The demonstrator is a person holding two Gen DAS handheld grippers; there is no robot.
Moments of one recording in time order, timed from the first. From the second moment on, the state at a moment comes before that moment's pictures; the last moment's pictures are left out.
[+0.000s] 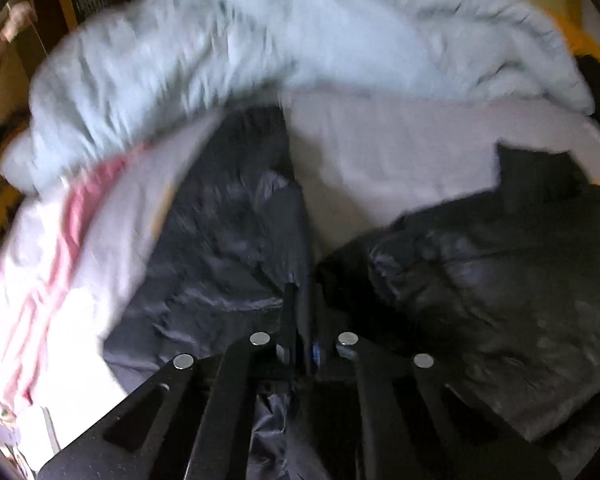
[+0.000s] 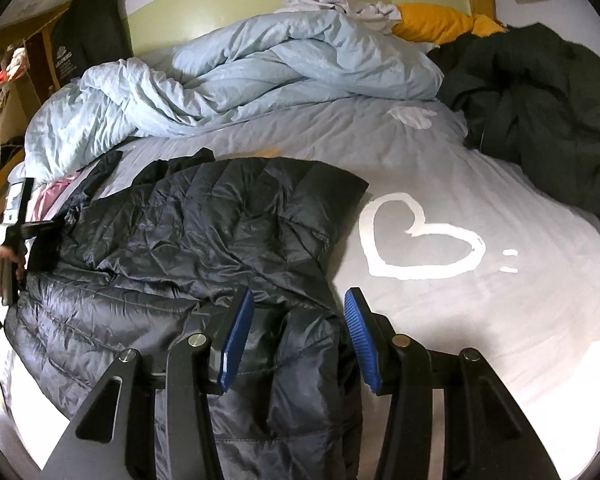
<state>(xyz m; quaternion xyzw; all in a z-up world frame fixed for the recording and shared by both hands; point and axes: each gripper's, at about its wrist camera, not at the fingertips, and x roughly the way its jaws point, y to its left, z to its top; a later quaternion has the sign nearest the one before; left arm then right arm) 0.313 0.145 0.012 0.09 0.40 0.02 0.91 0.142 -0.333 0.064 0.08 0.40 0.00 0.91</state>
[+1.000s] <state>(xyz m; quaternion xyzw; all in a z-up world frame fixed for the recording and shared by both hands) 0.184 0.028 0.070 0.17 0.33 -0.11 0.92 0.117 -0.323 0.073 0.13 0.39 0.04 0.91</state>
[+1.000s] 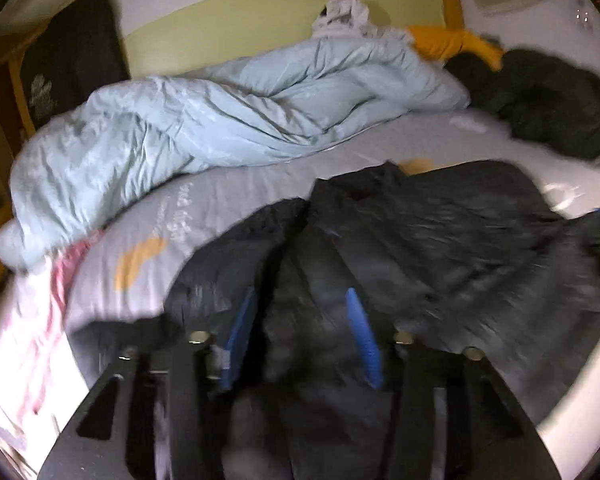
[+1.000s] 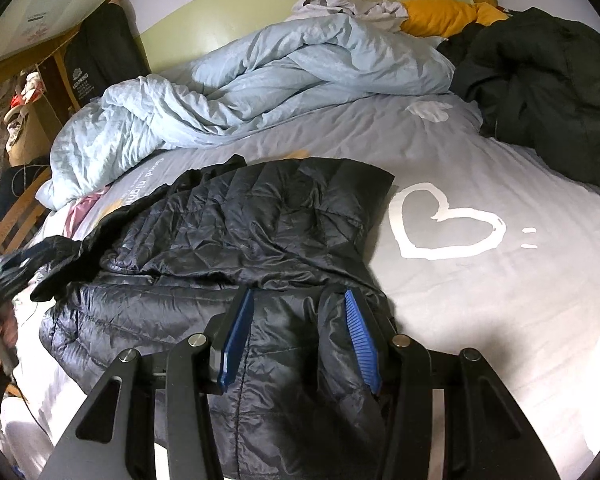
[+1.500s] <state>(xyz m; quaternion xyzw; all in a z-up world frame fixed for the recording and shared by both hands) 0.303 0.044 0.007 0.18 0.39 0.02 0.90 0.110 -0.305 0.073 0.07 0.39 0.06 0.92</state>
